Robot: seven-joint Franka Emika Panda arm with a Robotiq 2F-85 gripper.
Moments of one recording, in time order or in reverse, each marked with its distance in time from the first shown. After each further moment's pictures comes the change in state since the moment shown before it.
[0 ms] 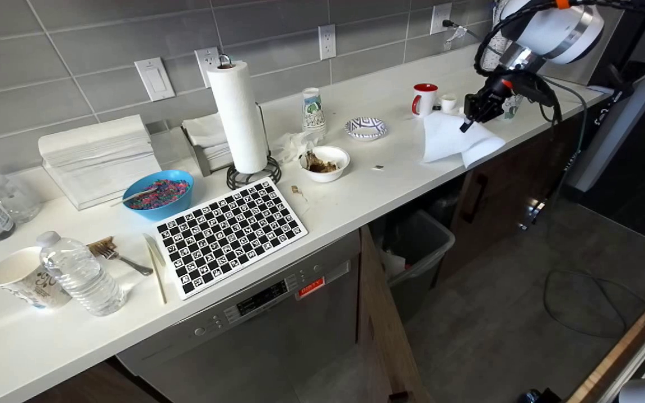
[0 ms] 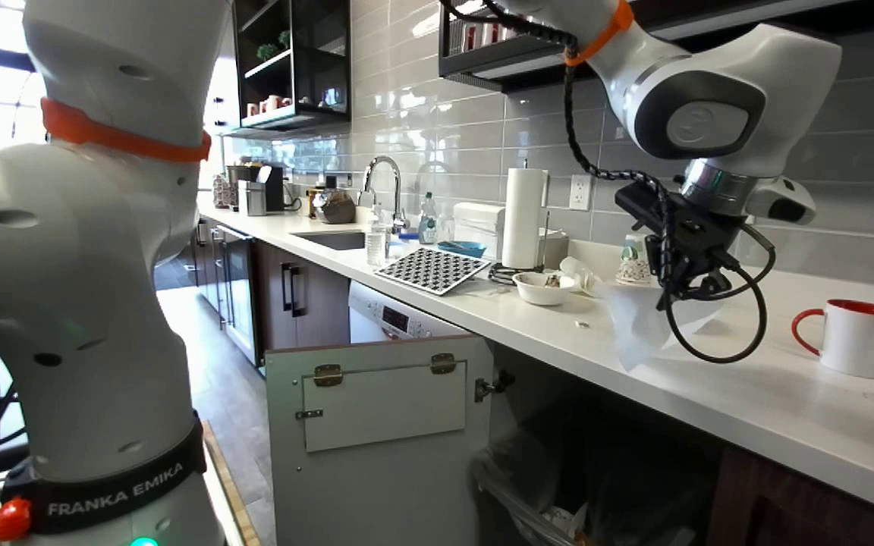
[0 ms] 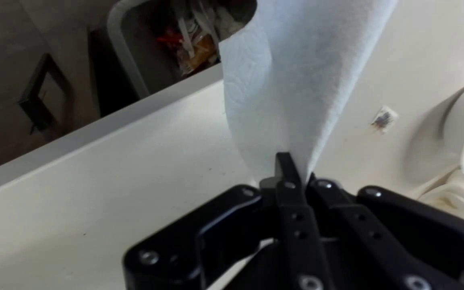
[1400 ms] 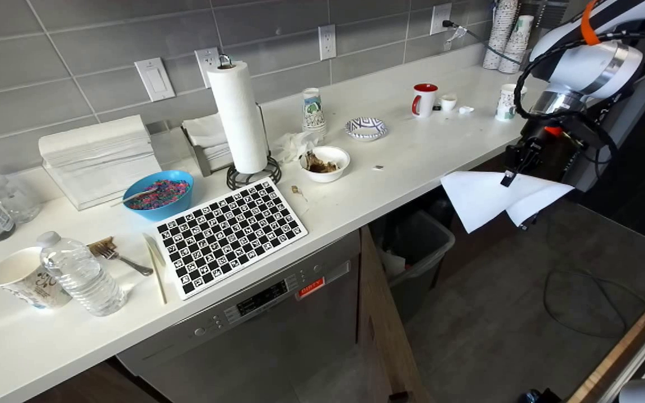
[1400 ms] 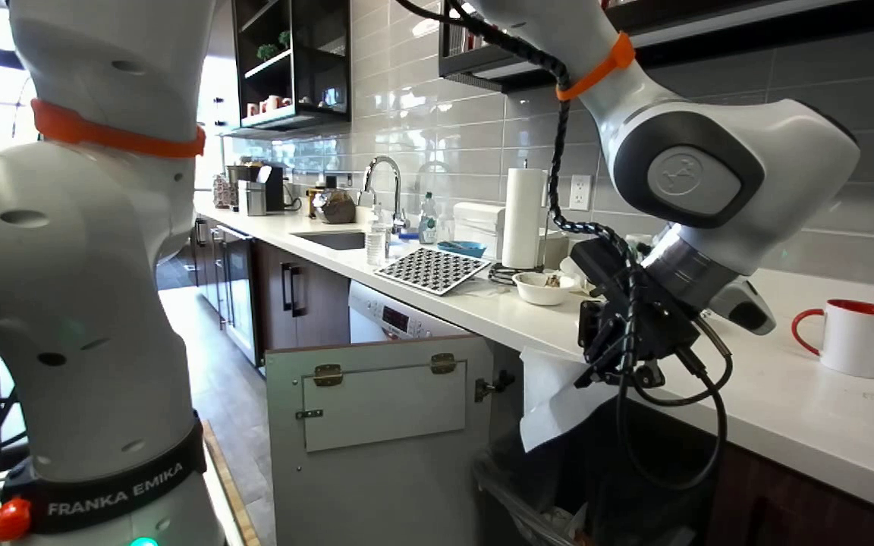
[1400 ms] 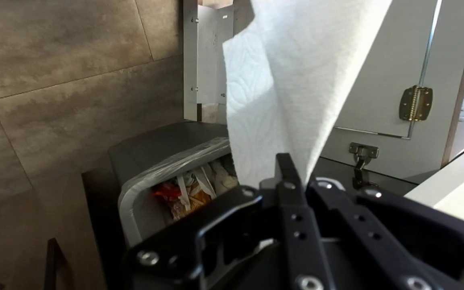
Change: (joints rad) arm 0.034 -0.047 -0.164 -0.245 -0.067 -0.229 -0.216
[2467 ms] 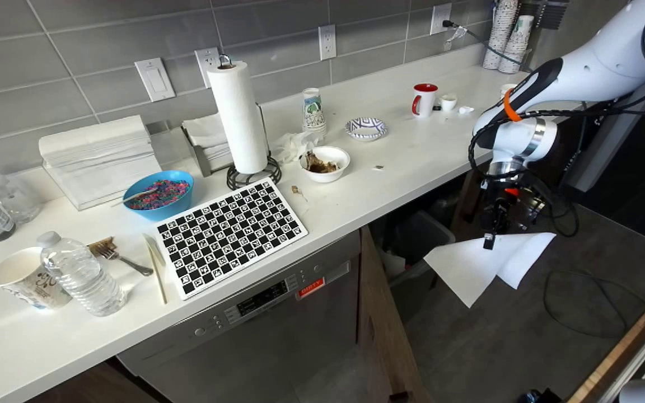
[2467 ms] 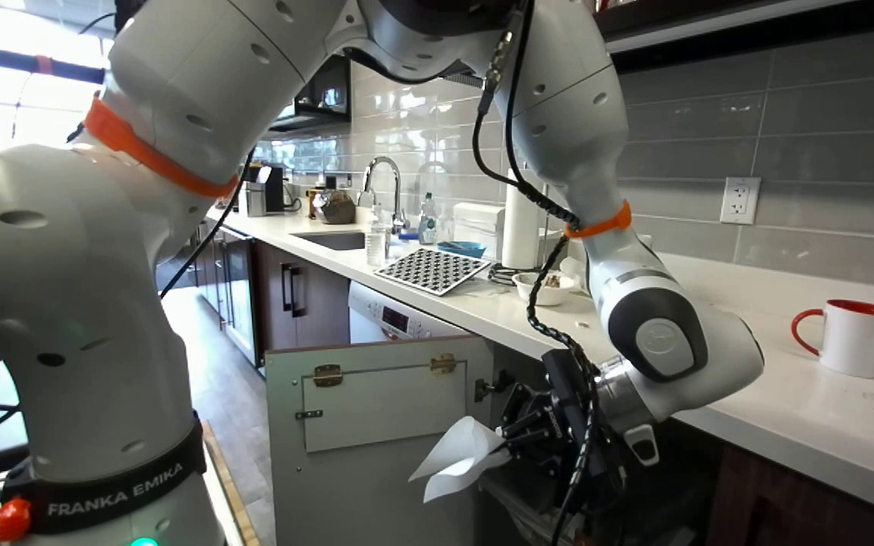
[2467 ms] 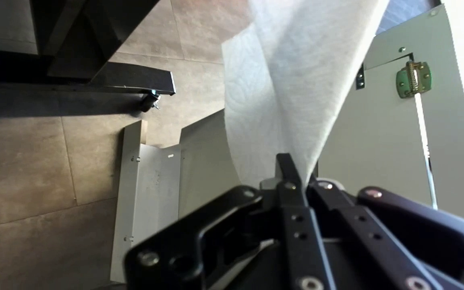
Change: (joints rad) arm -0.008 0.435 0.109 0.188 -0.041 -0.246 -0.063
